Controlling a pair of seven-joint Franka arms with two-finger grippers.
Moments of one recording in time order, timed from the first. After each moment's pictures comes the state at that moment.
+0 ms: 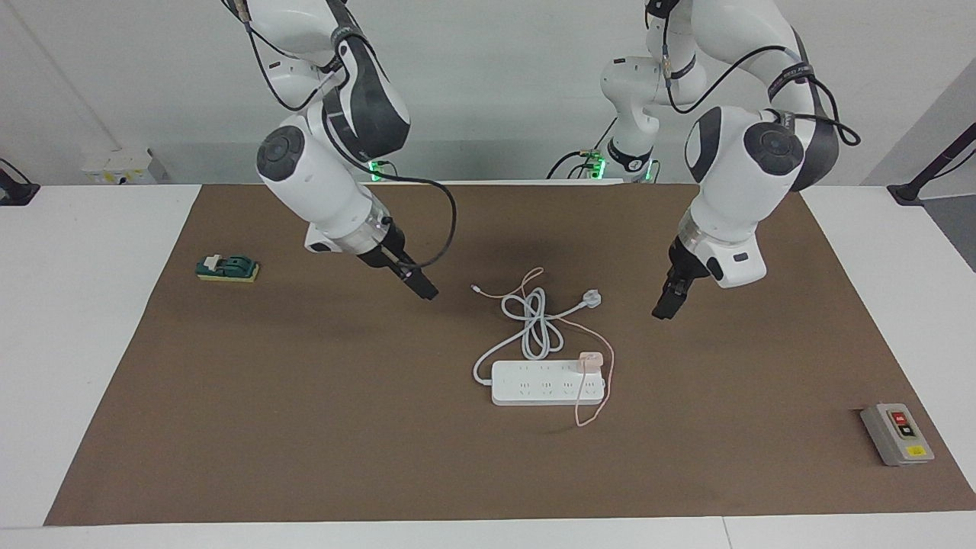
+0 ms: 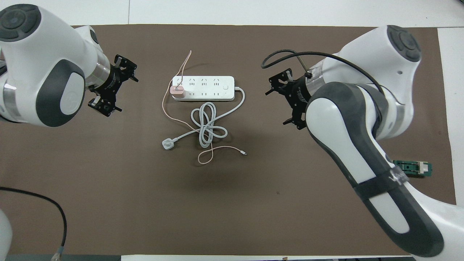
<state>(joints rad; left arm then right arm) -0.19 0.32 -0.09 -1.54 -0.02 1.83 -1.40 0.25 0.30 0.06 -1.65 0.49 1.96 1.21</state>
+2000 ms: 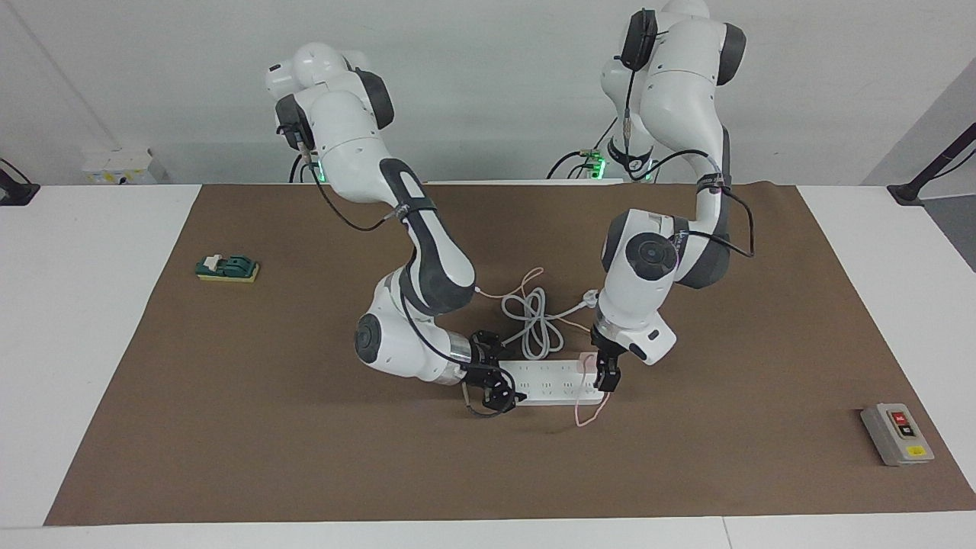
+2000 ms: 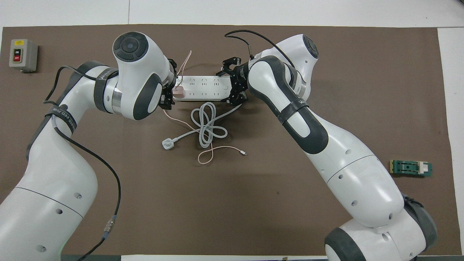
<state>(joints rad) -0.36 0.57 -0.06 -1.51 0.02 2.12 -1.79 0.34 0.98 0.07 -1.08 0.83 2.11 1.31</state>
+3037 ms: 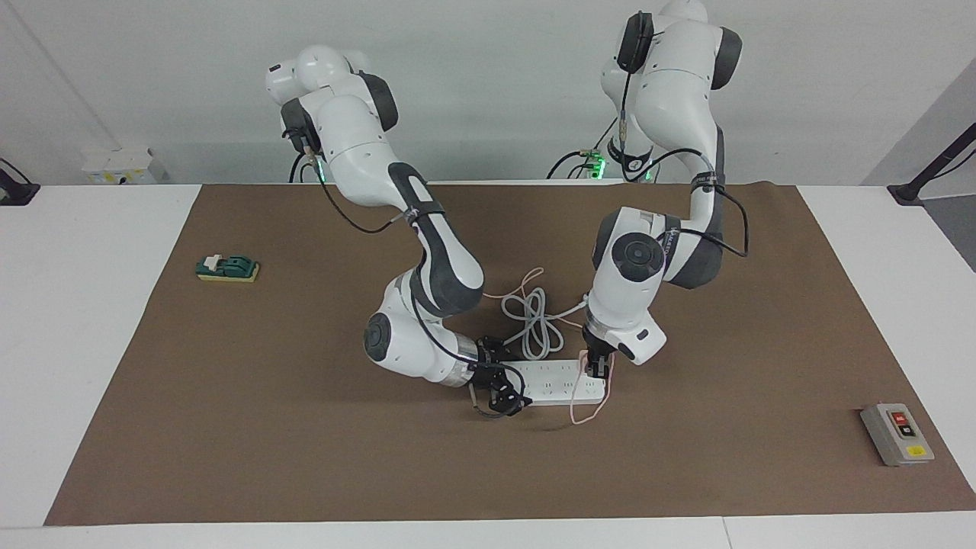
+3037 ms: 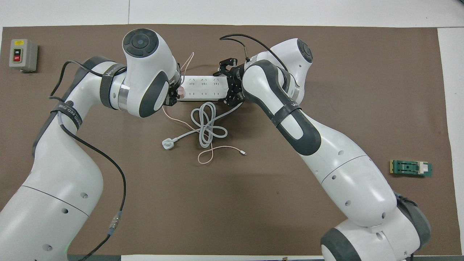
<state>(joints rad) -0.36 0.61 -0.07 -1.41 0.04 2.01 -1.76 0.35 0.98 0.07 -1.08 0.83 2.14 1.31</state>
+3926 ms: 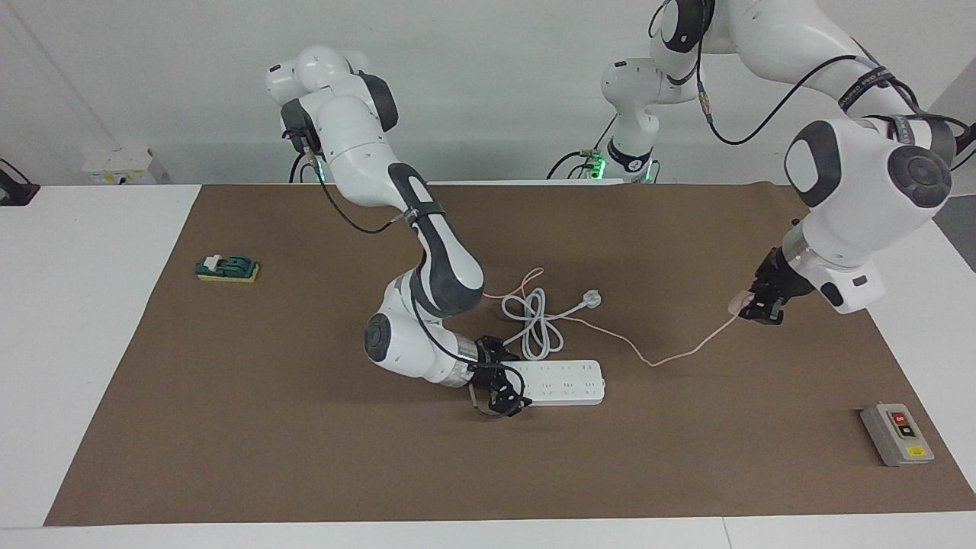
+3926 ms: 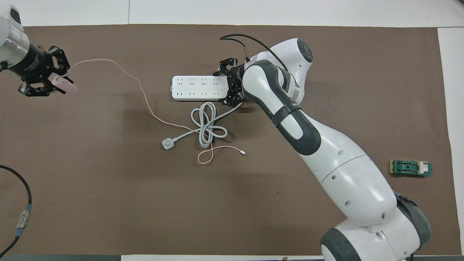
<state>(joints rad) 0.04 0.41 -0.02 -1.31 -0.01 1.59 -0.90 0.35 0.98 0.06 -1.08 0.83 2.14 1.33</state>
